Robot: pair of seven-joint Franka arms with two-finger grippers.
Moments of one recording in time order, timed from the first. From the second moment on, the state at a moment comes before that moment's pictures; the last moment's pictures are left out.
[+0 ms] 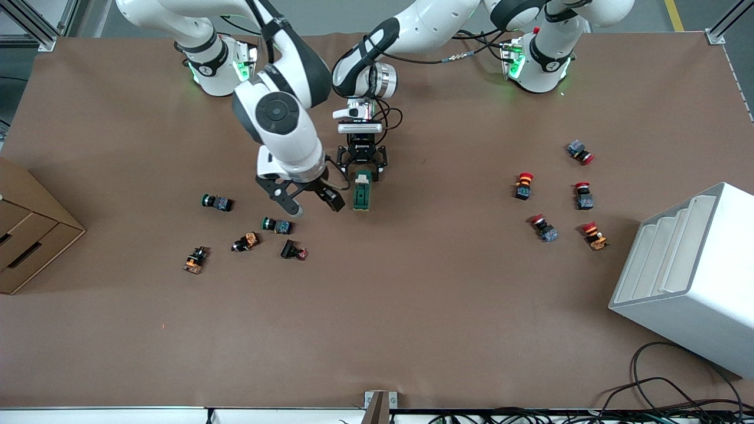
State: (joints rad) left arm -1.00 0.90 -0.33 -1.77 1.79 1.91 -2.56; right arm 0.65 0.36 0.01 -1.78 0.04 2.17 1.42
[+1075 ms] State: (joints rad) left arm -1.02 0.90 -0.33 -1.77 1.79 1.91 -2.56; right arm 0.82 0.43 0.01 -1.99 0.04 2.56 1.63
